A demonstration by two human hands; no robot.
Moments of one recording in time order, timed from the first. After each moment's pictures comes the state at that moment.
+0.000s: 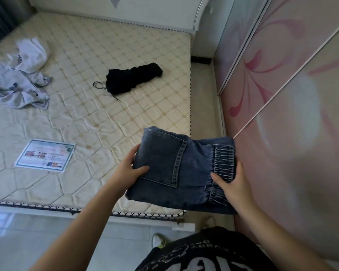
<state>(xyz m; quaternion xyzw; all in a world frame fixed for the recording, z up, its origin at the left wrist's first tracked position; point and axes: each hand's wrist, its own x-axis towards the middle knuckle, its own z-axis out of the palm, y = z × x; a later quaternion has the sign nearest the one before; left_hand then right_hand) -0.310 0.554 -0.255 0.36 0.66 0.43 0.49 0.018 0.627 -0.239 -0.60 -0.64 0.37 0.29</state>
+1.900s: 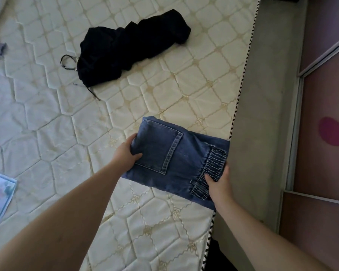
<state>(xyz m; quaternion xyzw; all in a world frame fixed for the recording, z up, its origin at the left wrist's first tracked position) -0.467 1.036 -0.617 0.32 0.86 0.15 0.37 -0.159 1.115 -0.634 -0.68 -0.49 0.54 0.10</state>
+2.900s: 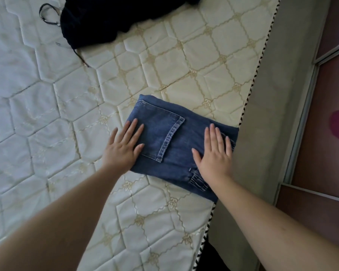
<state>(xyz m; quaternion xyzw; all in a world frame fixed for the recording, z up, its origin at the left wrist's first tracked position) -0.442 0.990 -0.674 0.55 0.82 -0.08 0.13 -0.188 1.138 -0.669 -0.46 -0.87 0.07 -0.14</state>
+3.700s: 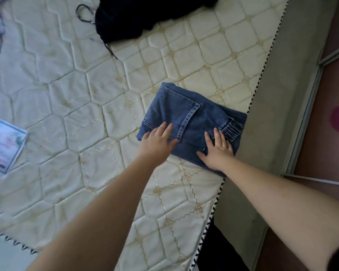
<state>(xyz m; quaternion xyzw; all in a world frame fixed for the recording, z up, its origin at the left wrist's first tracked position) -0.379 0.979 -0.611 0.48 0.82 -0.04 0.30 -0.189 1.107 -0.655 -0.42 -0.82 0.21 -0.32</state>
